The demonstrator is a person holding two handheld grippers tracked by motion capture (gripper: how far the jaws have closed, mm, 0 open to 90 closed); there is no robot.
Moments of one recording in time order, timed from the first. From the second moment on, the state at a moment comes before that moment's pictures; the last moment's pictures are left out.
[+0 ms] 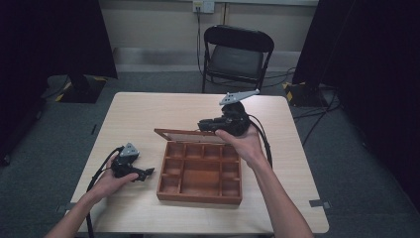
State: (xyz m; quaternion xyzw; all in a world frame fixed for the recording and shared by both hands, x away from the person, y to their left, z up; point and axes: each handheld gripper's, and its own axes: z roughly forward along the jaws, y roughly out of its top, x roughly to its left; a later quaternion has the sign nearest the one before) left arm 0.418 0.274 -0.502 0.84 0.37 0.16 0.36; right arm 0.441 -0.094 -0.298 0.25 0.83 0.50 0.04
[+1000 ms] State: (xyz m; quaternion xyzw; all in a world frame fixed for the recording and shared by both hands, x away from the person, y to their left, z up) left arm 0.418 0.274 -0.502 0.84 0.37 0.16 0.36; right arm 0.448 -0.093 -0.294 0.26 0.82 0.50 0.05
